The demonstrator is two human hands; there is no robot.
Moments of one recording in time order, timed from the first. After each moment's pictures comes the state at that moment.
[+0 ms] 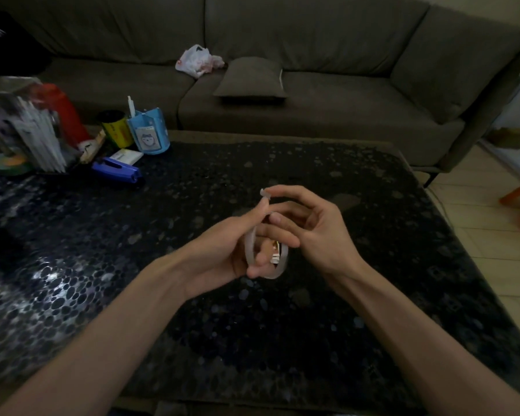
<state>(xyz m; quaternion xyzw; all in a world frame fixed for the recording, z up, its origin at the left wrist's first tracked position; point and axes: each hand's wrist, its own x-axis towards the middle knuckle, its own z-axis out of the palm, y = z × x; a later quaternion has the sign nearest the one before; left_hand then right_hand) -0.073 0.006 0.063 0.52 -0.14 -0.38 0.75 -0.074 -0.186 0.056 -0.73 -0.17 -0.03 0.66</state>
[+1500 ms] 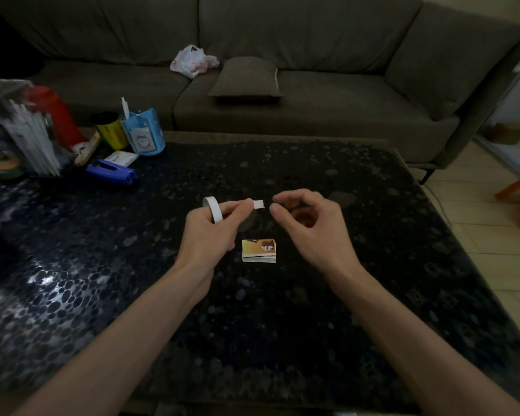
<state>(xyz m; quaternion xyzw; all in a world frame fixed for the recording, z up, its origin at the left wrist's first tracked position) -0.077 -0.008 0.060 0.71 0.08 -0.03 0.70 -0.077 -0.181 0.058 -0.85 -0.03 -0.12 0.51</state>
